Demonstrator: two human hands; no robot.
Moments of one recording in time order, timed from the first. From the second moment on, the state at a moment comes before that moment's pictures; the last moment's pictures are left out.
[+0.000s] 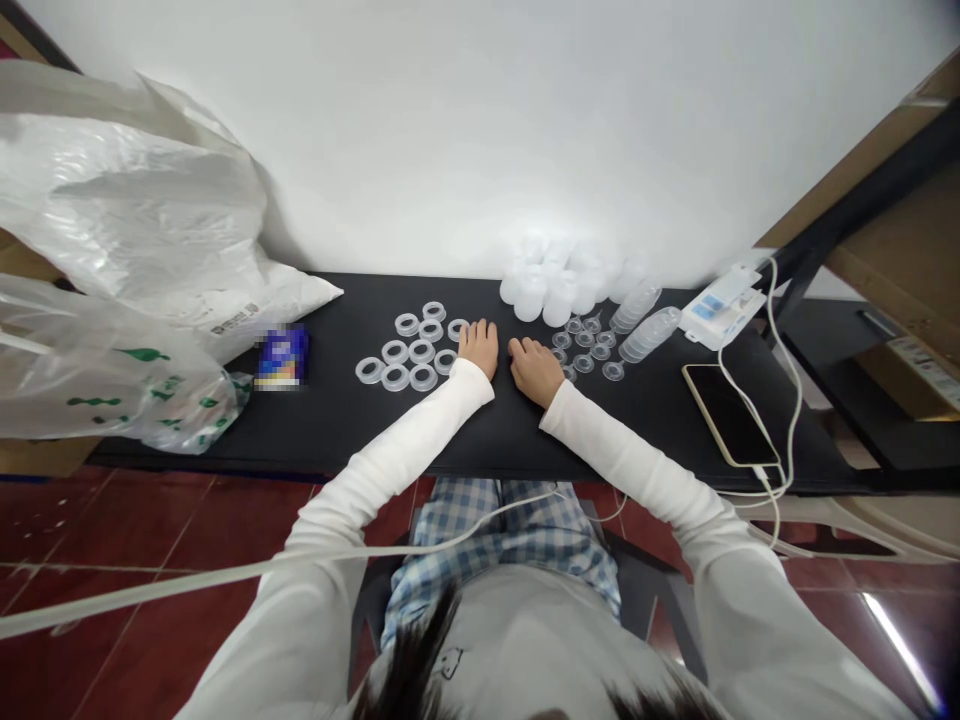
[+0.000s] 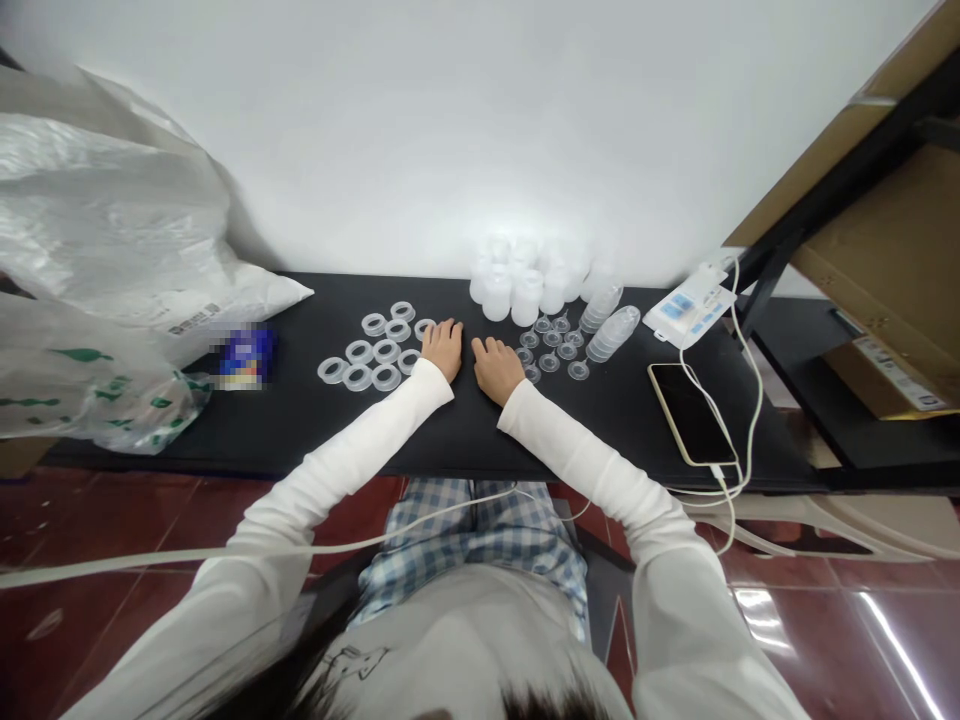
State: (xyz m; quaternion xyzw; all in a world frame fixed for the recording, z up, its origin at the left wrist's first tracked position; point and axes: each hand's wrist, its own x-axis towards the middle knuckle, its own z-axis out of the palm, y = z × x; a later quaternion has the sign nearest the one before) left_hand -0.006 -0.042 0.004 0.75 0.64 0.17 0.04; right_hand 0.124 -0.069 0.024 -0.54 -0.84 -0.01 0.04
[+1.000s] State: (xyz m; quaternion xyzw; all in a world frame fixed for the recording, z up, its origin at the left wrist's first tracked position) left_hand 0.001 -0.034 -0.015 0.71 0.53 0.41 0.21; right_hand 0.159 -0.059 0.034 -0.61 -0.79 -0.05 0.10
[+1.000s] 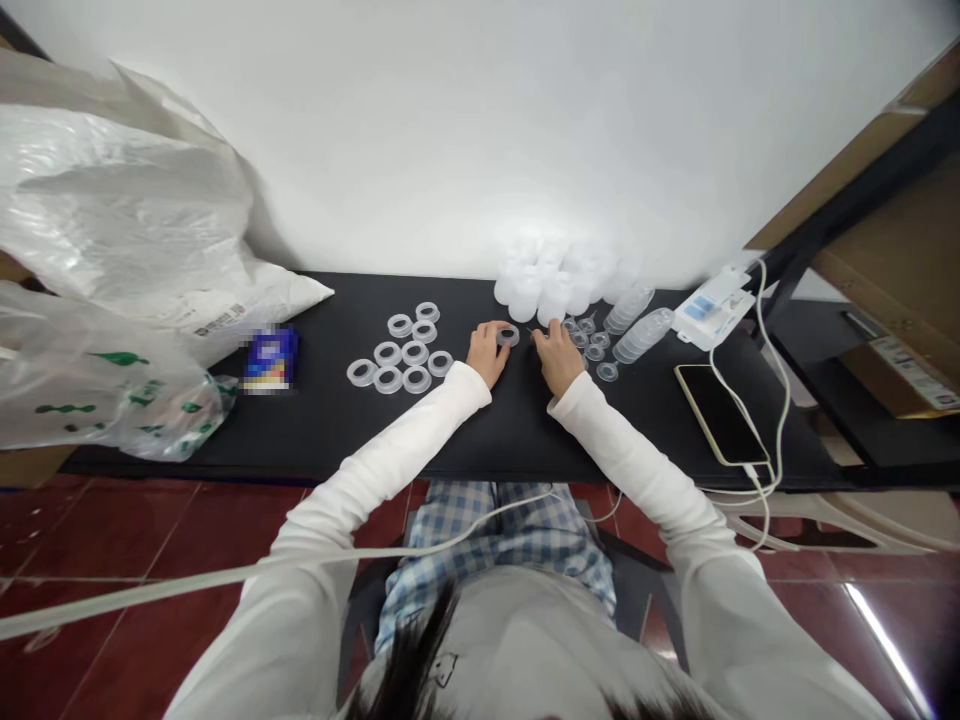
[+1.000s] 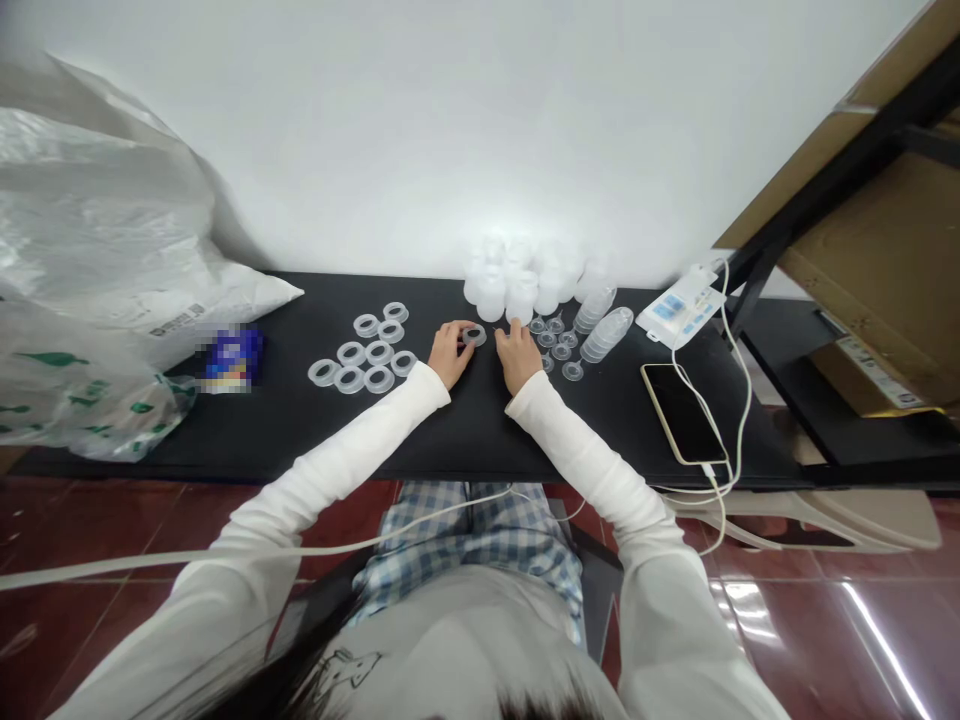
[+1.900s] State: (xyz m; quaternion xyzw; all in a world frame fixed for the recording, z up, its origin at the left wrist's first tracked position) left_hand 0.007 -0.035 0.004 0.42 0.36 0.55 0.63; right_hand 0.149 -0.043 0.012 -0.51 -0.66 0.17 0.53
